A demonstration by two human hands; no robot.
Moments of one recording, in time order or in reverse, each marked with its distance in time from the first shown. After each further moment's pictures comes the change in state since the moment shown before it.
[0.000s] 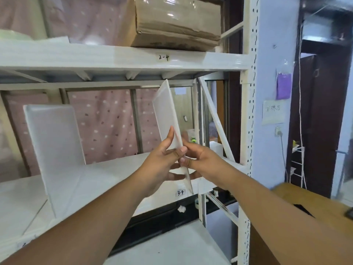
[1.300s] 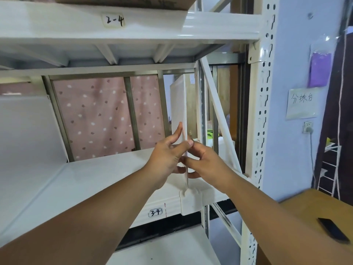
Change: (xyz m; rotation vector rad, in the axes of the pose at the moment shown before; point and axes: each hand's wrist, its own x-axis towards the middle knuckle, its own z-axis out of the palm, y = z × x) left_hand 0.147 -0.056 0.055 0.106 0.248 -0.008; right_hand 0.064 0.095 -0.091 0.131 0.043 0.018
